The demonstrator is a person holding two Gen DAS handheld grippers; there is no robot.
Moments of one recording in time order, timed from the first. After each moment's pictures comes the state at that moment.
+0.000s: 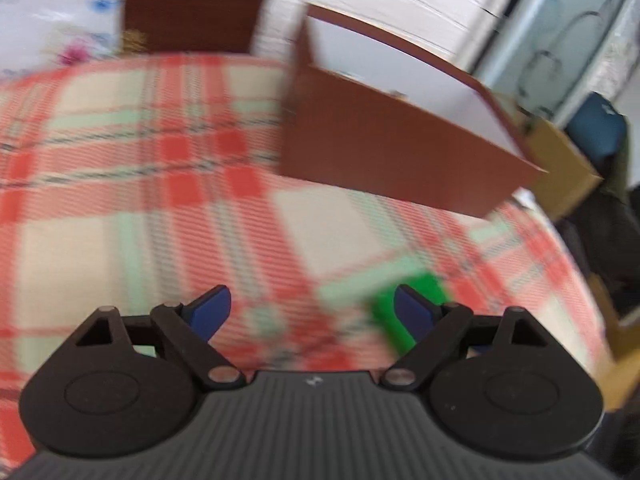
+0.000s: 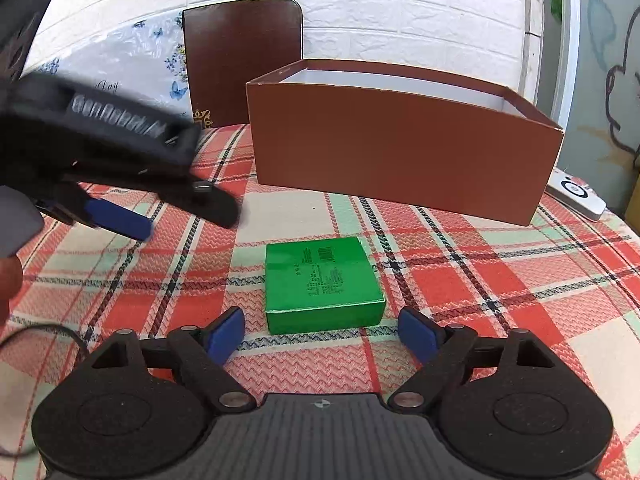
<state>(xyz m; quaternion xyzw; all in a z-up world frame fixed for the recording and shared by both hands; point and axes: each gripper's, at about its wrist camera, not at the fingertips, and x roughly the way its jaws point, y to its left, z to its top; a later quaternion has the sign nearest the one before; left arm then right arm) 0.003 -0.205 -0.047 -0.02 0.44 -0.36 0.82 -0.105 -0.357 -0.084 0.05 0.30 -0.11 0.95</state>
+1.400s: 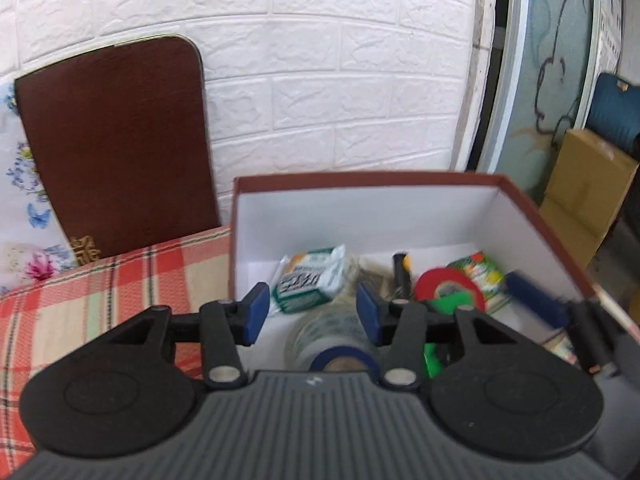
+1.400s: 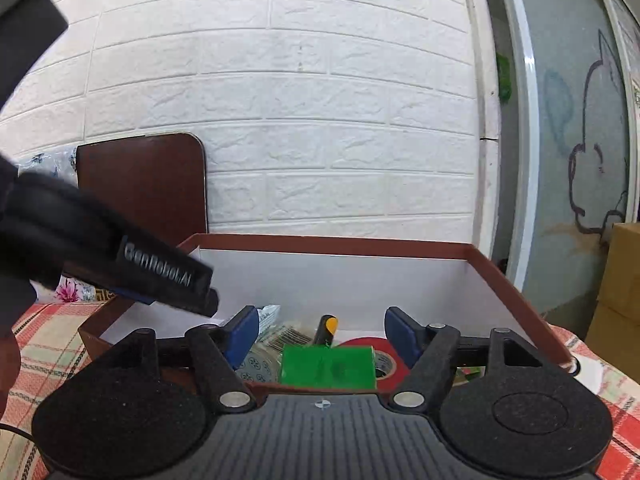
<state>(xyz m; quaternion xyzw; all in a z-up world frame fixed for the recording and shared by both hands) 0.089 -0.330 0.020 0.10 0.29 -0.31 0.90 -0.002 -0.437 -0.023 0.03 0.11 -0.20 0.97</state>
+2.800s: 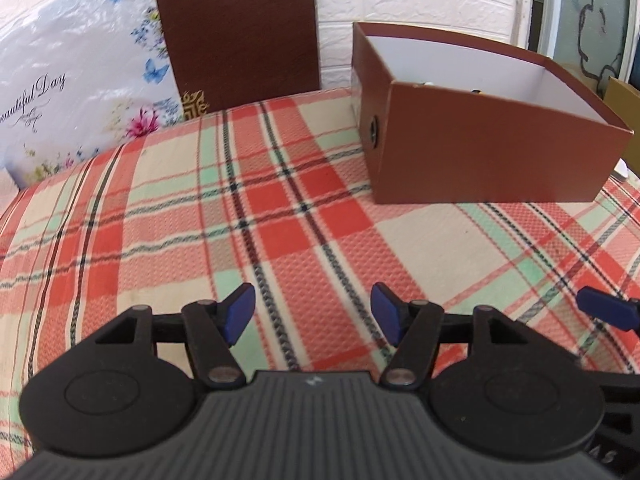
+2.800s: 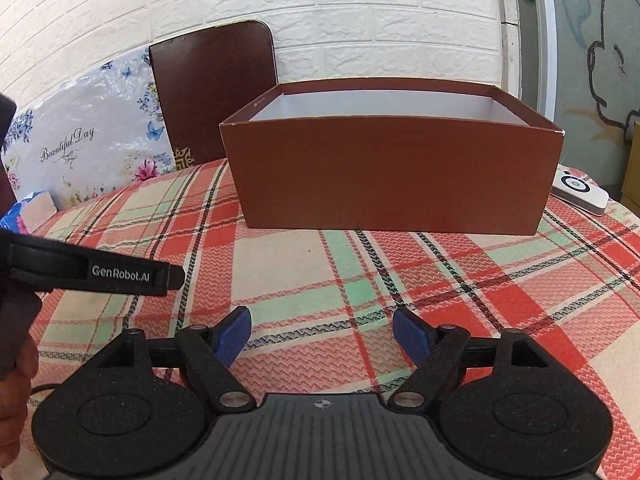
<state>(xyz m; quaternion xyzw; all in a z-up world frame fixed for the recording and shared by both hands) 0.017 -0.202 -0.054 0.12 0.35 -0.23 0.90 -0.079 -0.362 -0.068 0.10 0.27 -0.13 0.95</state>
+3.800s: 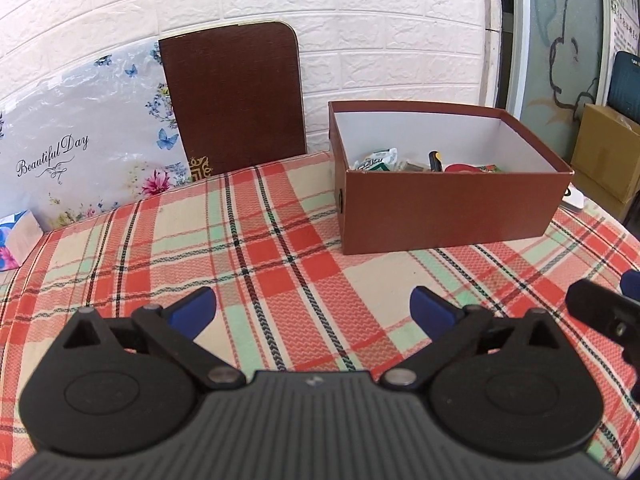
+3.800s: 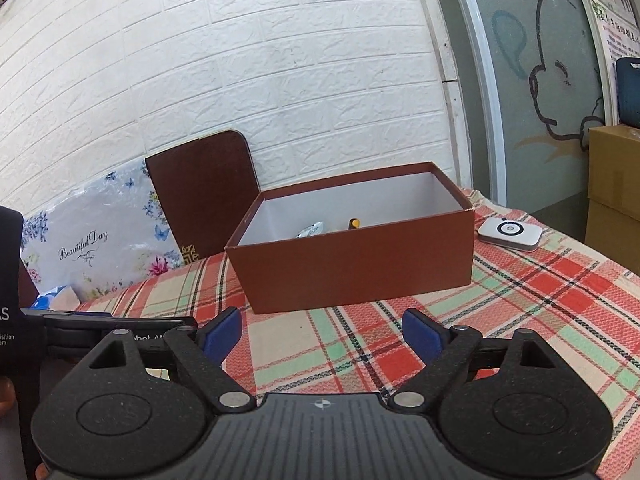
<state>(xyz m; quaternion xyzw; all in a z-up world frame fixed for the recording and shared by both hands) -0.042 -0.192 0.007 0.12 0.28 -0.25 0.92 -0.158 -0.372 -0.001 0.16 0.17 -0.17 0.96</state>
